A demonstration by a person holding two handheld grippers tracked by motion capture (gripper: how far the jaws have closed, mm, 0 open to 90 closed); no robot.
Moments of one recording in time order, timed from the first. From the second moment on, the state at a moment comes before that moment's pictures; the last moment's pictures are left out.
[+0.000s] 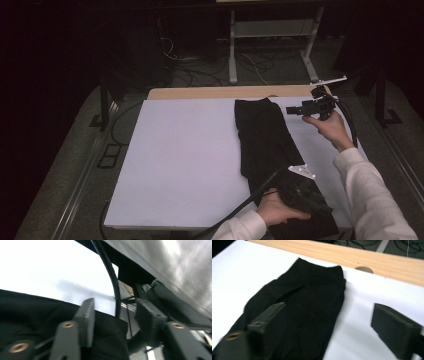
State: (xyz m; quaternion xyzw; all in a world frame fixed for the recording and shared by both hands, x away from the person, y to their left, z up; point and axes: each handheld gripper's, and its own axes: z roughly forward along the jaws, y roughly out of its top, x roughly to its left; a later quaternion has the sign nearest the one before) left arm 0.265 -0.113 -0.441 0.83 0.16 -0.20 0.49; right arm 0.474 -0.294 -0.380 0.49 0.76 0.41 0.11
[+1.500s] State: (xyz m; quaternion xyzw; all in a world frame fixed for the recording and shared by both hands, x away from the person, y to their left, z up) left arm 0.334 0.026 -0.395 0.83 0.23 0.01 0.50; right arm 0.455 -0.279 -0.390 0.45 0.77 0.44 0.10
